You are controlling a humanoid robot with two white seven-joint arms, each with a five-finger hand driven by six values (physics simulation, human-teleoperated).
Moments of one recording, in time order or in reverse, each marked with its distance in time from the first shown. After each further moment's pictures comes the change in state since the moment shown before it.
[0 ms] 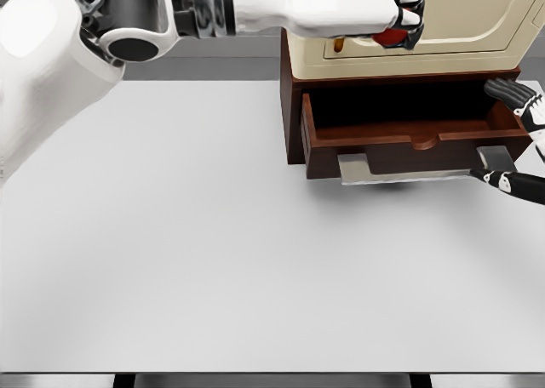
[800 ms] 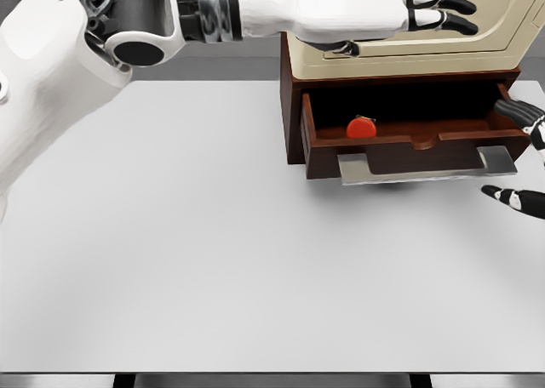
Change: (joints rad) left arm 0.021 0.009 -0.002 -0.040 0.058 0.000 0.000; right arm 0.098 -0.006 -0.068 0.001 -0.007 0.000 -0.001
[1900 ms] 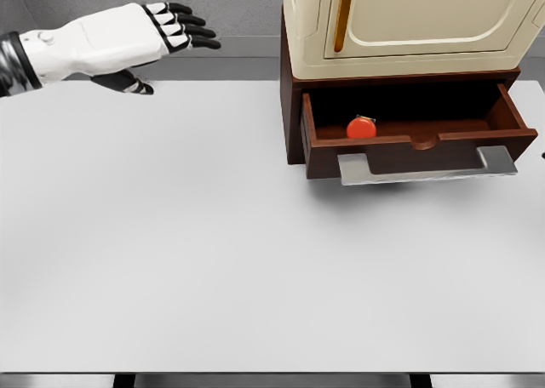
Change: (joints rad) left arm 0.265 0.491 0.090 0.034 0.148 0.000 0.003; right arm -0.100 -0.017 -0.082 0.178 0.029 0.000 0.017
